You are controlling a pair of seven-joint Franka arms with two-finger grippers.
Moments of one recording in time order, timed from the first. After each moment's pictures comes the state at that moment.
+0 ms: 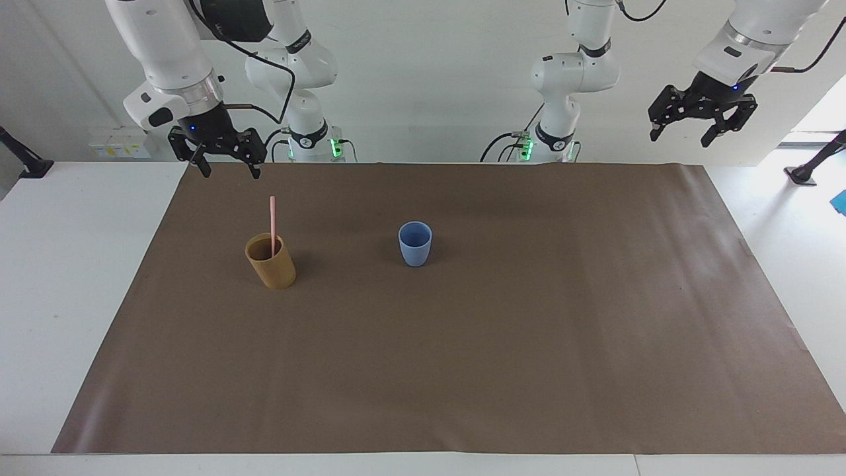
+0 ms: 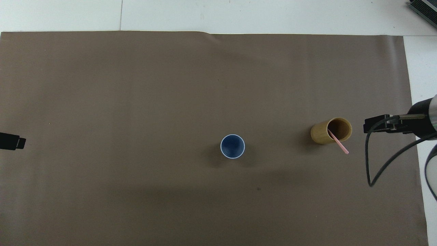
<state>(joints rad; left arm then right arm) 0.01 -0.15 -0.02 -1.60 -0.01 1.42 0.20 0.08 -0.13 -0.06 -1.83 -0.02 1.67 0.06</state>
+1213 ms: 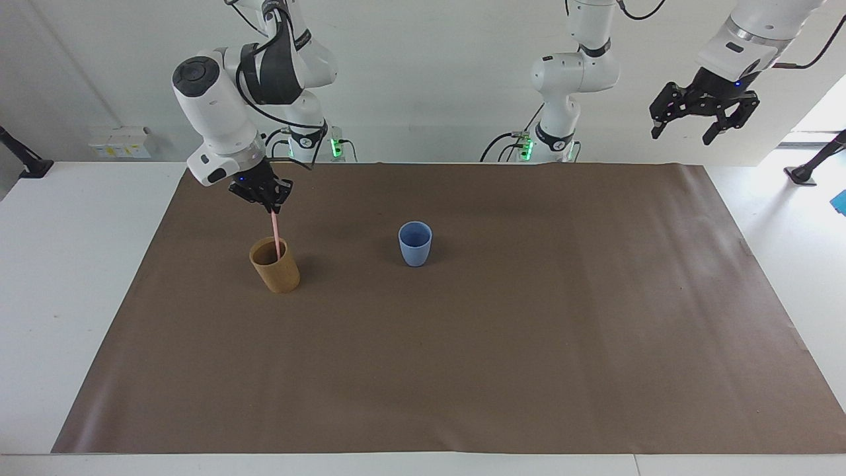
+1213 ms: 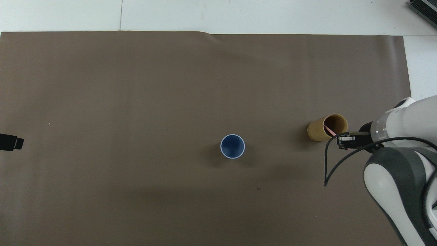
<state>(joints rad) 0.01 -0.16 -0.02 -1.60 -0.01 1.42 0.20 0.11 -0.14 -0.06 -2.06 0.03 1.83 0.15</state>
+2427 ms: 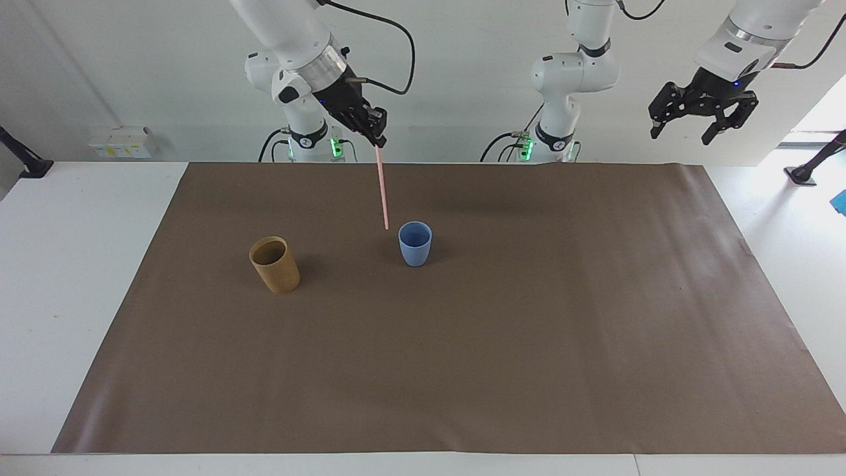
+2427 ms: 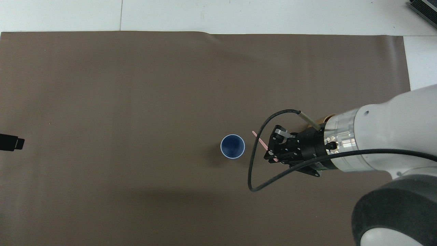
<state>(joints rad) 0.01 -0.16 -0.02 -1.60 -0.01 1.42 0.20 0.14 -0.13 0.20 -1.76 0.49 1.69 0.95</state>
